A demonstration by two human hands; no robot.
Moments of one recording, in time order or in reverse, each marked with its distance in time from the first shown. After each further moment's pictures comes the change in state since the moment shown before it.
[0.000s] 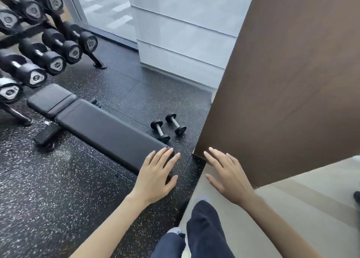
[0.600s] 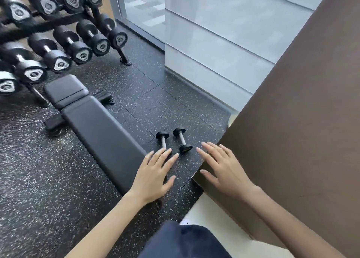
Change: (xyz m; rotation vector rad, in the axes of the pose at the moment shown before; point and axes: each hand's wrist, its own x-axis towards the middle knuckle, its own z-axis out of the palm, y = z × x) left_hand 0.177 -0.020 0.024 0.025 0.009 -0.264; right_hand 0.209 0.137 -0.029 -0.074 -0.059 -0.386
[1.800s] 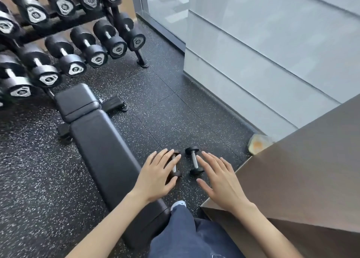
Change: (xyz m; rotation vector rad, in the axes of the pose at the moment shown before) left_hand 0.202 -0.117 -0.010 0.039 -0.029 -0.095; right_hand 0.215 0.090 0.020 0.144 -0.062 0.054
